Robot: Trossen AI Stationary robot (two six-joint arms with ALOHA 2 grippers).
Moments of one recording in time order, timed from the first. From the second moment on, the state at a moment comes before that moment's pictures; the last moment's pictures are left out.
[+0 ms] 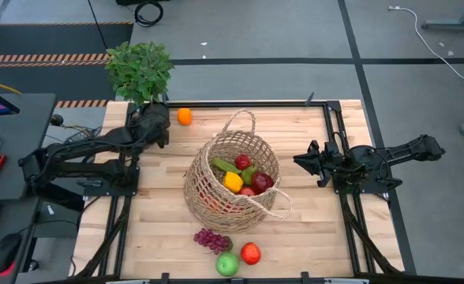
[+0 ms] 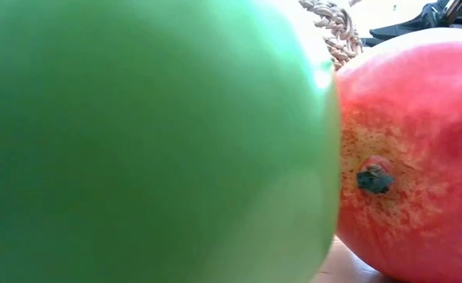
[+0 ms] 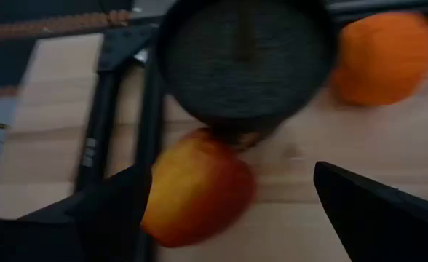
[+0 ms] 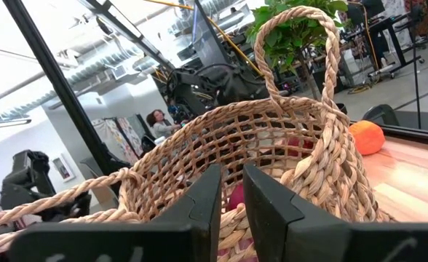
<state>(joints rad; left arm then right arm) 0.47 0.96 0.57 -0.81 -0.73 -0.91 0.19 0.29 0.01 0.50 0.29 0.40</state>
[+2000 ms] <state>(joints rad) 0.44 0.97 0.43 -0.56 -0.42 -0.53 0.19 0.29 0.01 0.50 0.29 0.40</state>
